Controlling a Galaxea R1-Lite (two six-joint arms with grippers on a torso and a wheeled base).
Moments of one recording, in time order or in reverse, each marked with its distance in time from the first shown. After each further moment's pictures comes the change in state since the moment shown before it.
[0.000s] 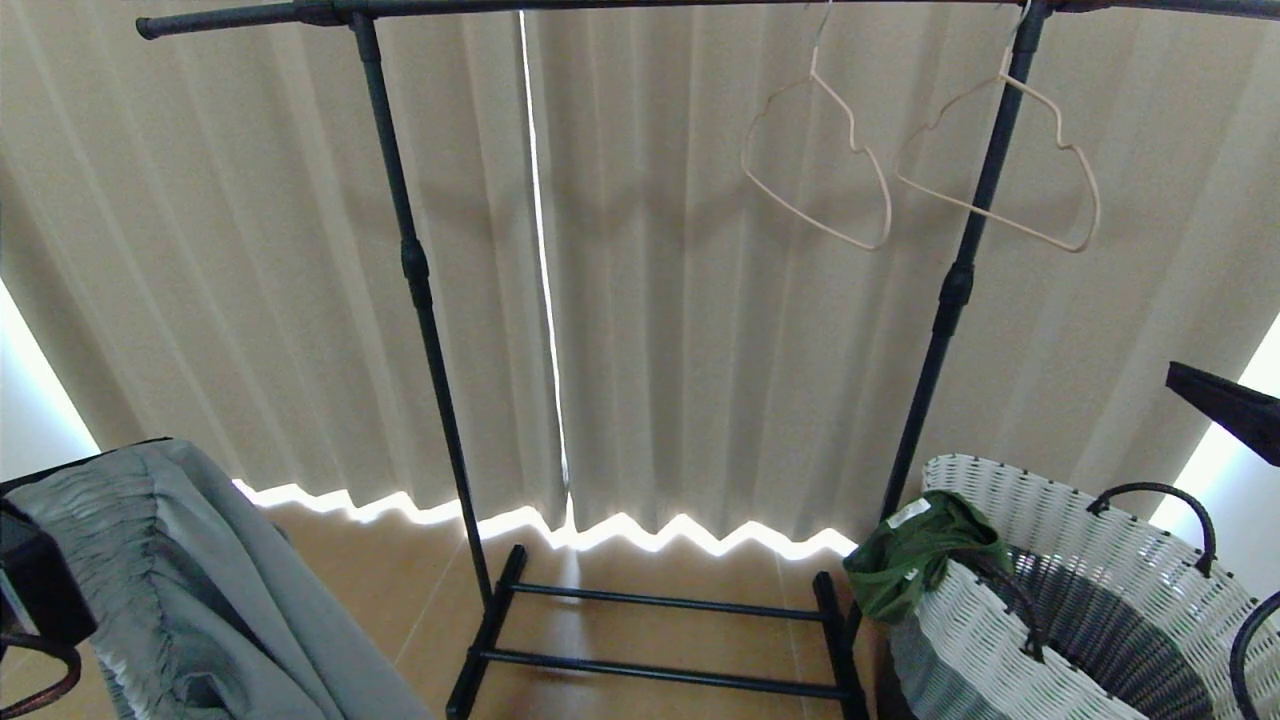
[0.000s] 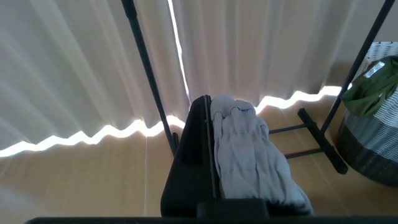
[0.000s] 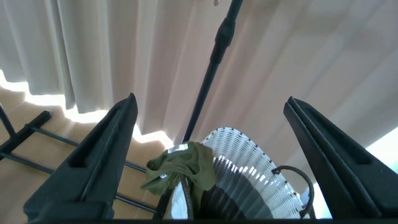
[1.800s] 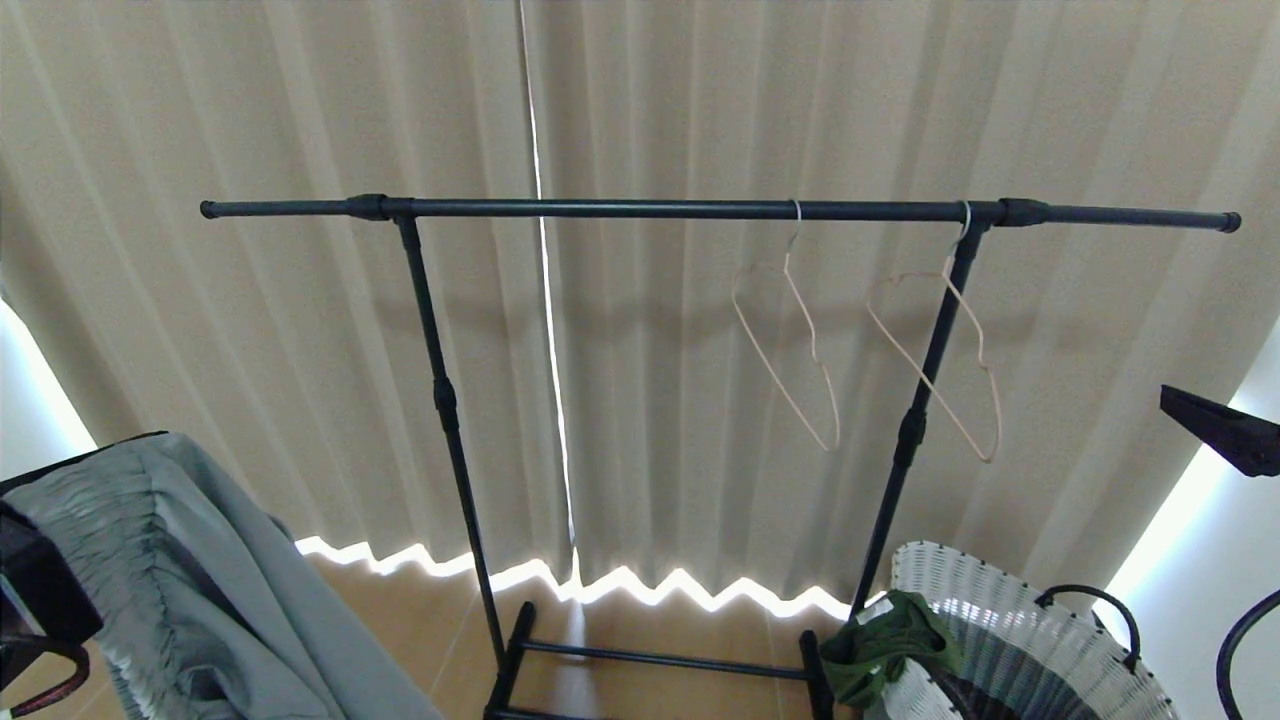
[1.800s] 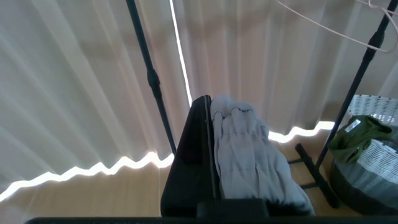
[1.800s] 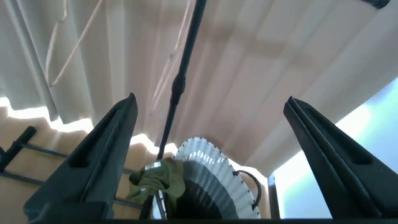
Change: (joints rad) left arm 0.004 -0.004 0.064 -0.121 0.000 0.009; right arm 0.000 0.046 0.013 0.024 -0.124 -0.001
